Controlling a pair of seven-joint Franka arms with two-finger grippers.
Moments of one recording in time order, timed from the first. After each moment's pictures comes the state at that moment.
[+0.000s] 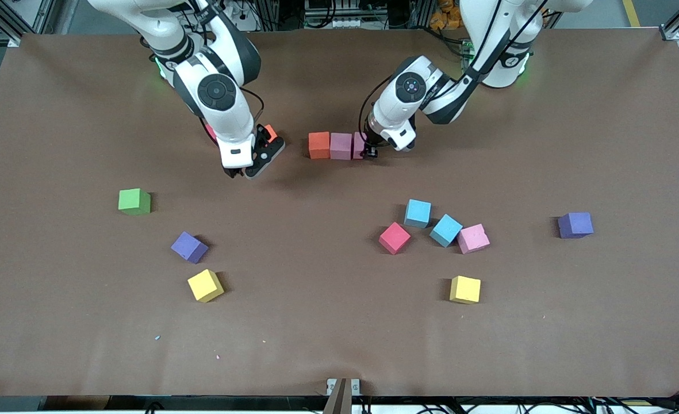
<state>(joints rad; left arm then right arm) -0.41 0.40 -0.52 -2.33 -0.20 2.81 -2.22 0.14 0.12 0.48 -2.31 -0.08 2.30 -0.16</state>
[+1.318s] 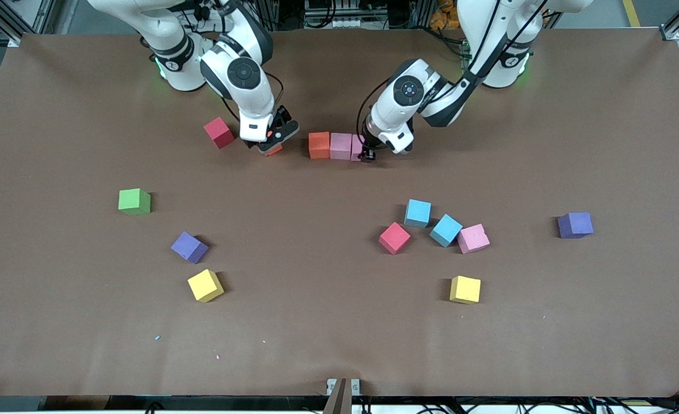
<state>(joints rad) -0.42 0.43 -0.51 -2.31 -0.20 2.81 -2.22 0.15 0.12 0.63 -2.53 -0.02 2.50 0.15</state>
